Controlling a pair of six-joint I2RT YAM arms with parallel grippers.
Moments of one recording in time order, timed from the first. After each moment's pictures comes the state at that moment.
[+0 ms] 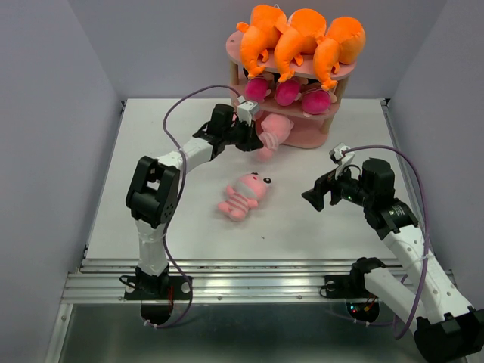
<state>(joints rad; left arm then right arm) -0.47 1.97 1.45 0.02 0.54 -0.16 0.25 0.79 0.74 -0.37 -0.52 -0.08</state>
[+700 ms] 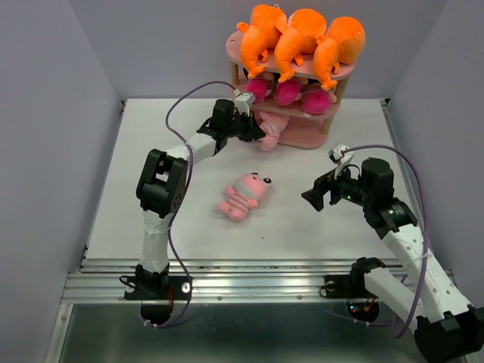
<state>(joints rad) -0.44 2.12 1.58 0.14 0.53 -0.33 0.25 0.79 0.74 -0.37 -0.52 -0.08</state>
